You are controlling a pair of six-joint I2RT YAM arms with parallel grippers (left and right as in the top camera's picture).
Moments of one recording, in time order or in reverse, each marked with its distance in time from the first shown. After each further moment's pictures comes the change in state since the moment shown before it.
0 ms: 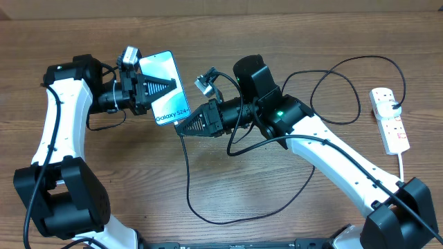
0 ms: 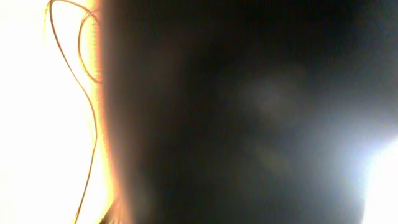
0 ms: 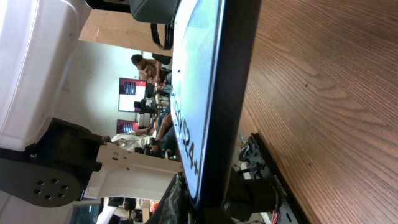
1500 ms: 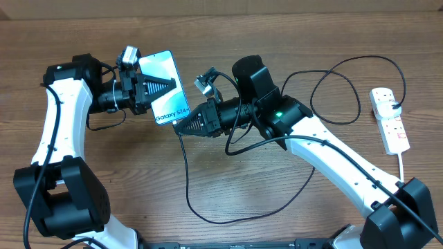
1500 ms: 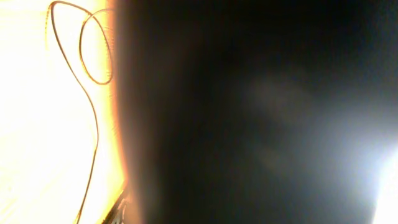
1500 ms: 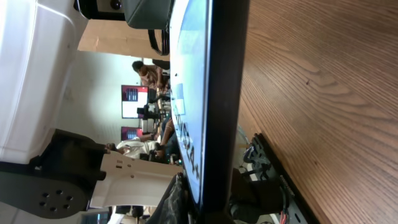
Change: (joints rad) left arm 0.000 0.000 0.000 0.009 0.000 -0.003; right arm 0.007 0.000 0.000 0.017 0.031 0.076
